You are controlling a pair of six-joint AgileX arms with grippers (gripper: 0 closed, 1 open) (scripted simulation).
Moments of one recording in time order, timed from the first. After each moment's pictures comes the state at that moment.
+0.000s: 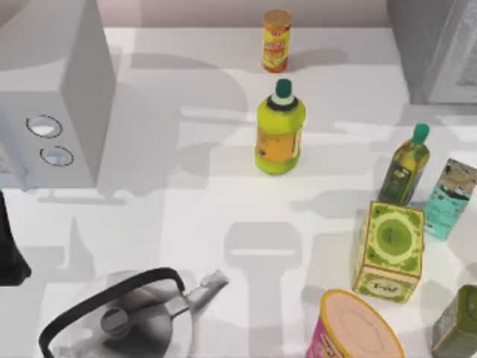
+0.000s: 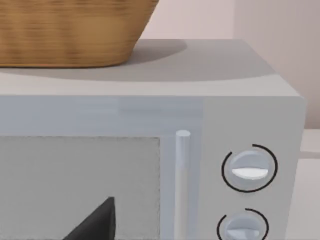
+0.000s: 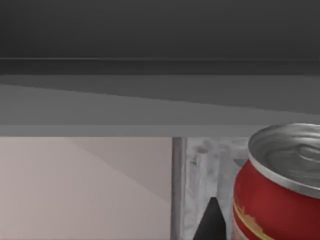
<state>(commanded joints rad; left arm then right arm) 0.00 0.00 0.00 0.00 0.00 0.00 0.36 0.97 1.37 -0.41 0.38 0.01</state>
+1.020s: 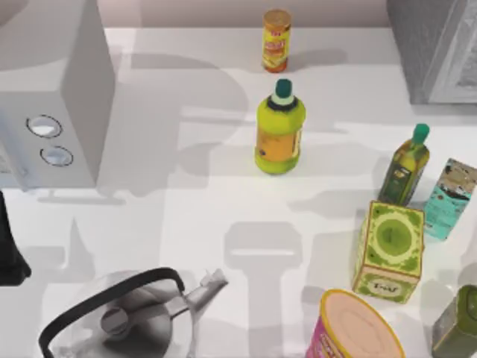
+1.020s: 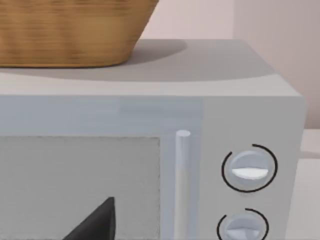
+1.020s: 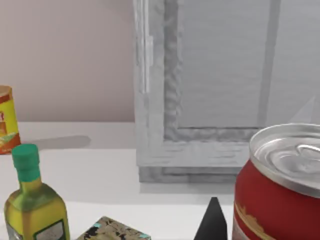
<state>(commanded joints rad) 0.00 0.00 0.00 0.00 0.00 0.00 0.00 0.00 0.00 0.00 0.00 0.00</state>
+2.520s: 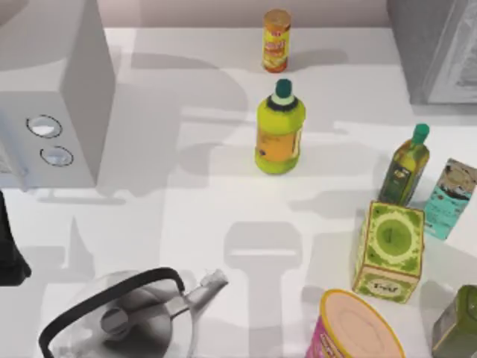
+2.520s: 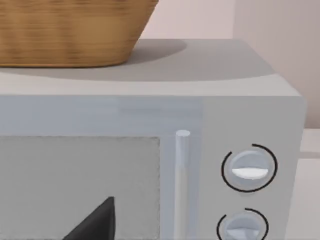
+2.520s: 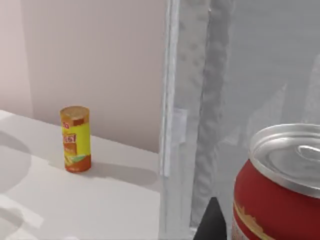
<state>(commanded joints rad) 0.00 0.00 0.00 0.00 0.00 0.00 -0.57 1.35 0.47 0.87 -1.00 -0.04</state>
